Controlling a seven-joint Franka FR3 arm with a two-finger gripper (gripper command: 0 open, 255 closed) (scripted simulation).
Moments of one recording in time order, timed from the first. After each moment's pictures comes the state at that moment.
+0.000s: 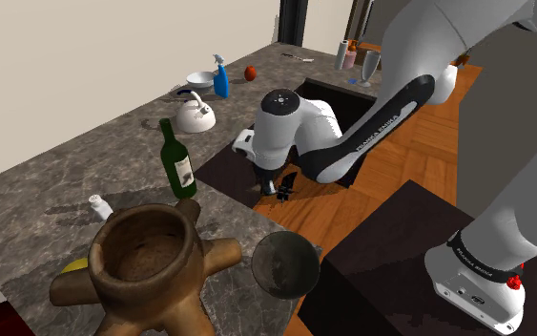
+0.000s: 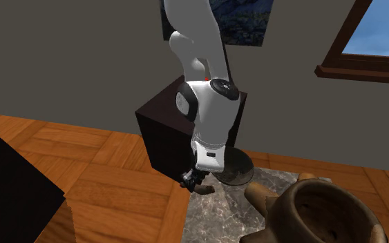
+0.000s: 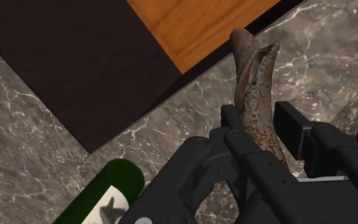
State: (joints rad) arm 0.11 0.31 0.43 -2.24 -0.66 2.60 -0.22
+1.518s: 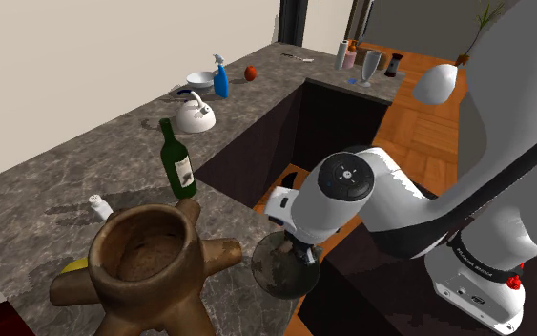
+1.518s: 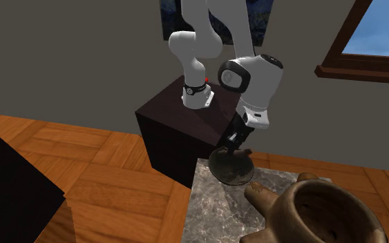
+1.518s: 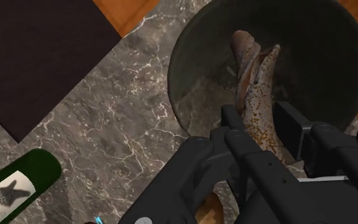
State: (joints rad) arm 0.25 0.05 0.63 -2.58 -0.57 2.63 0.09
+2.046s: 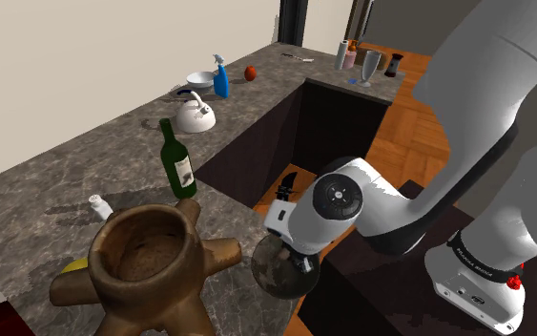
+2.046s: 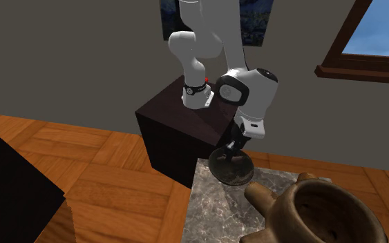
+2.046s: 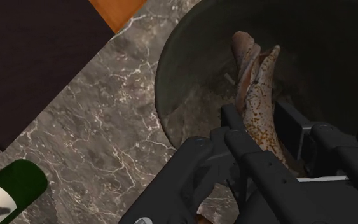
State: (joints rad) arm 0.28 0.19 0.57 -2.55 -0.82 2.67 0.29
